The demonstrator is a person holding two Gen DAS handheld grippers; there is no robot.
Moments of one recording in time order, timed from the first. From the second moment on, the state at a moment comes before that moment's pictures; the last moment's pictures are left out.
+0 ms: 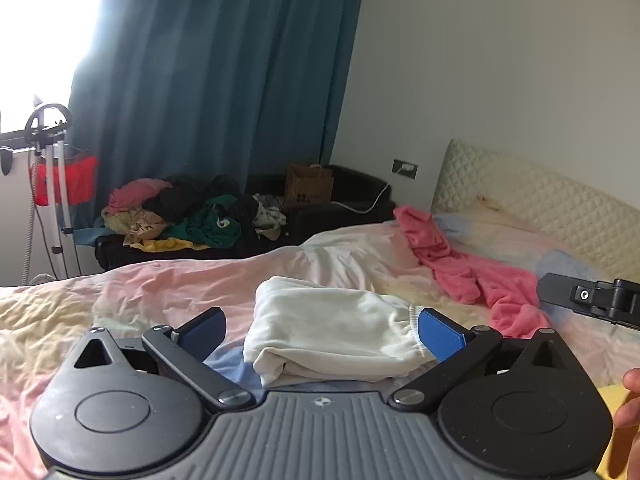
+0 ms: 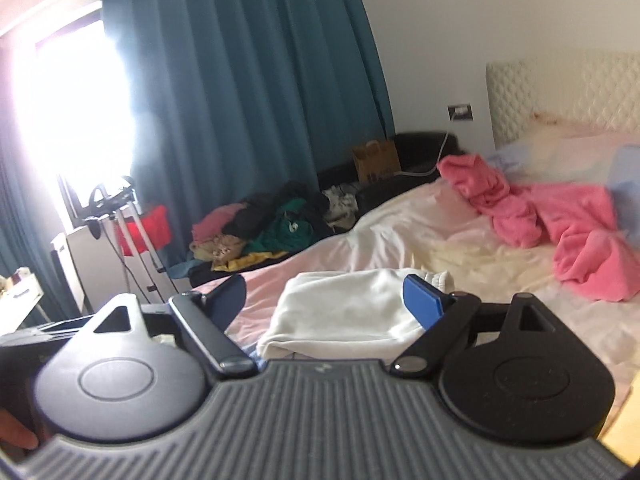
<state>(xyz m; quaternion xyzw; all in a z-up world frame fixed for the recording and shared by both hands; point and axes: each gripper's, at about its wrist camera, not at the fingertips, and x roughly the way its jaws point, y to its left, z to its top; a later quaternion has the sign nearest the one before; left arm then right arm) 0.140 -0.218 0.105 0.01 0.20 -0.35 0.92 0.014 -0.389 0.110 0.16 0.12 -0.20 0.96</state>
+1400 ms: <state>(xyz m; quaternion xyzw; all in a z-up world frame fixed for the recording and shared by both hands) 0.019 -0.147 0.058 0.07 0.14 -0.26 0.95 -0.042 -0.291 0.051 0.08 0.11 -0.23 0.96</state>
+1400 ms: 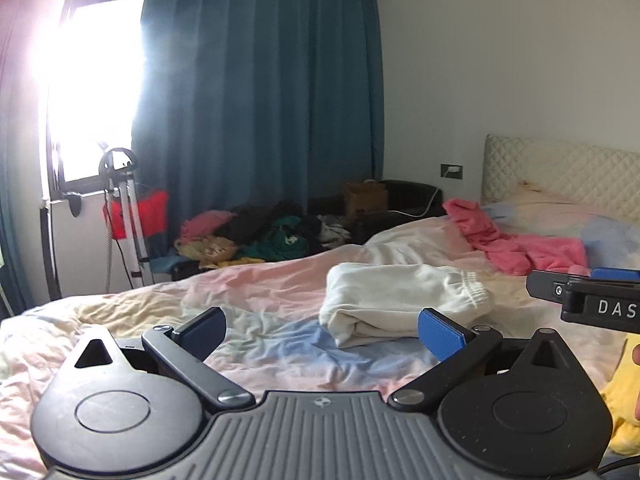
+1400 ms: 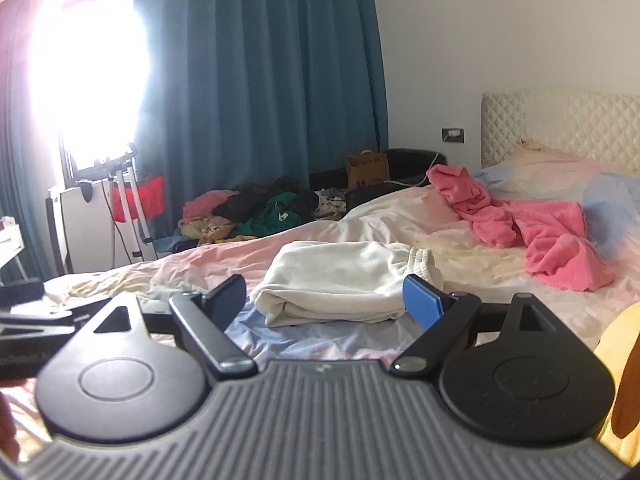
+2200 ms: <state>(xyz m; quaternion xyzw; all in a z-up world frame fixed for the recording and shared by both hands) 0.034 -0.156 0.019 0.06 0.17 -0.26 0.95 -0.030 -0.303 -0.005 0.06 0.13 -0.26 0.96</state>
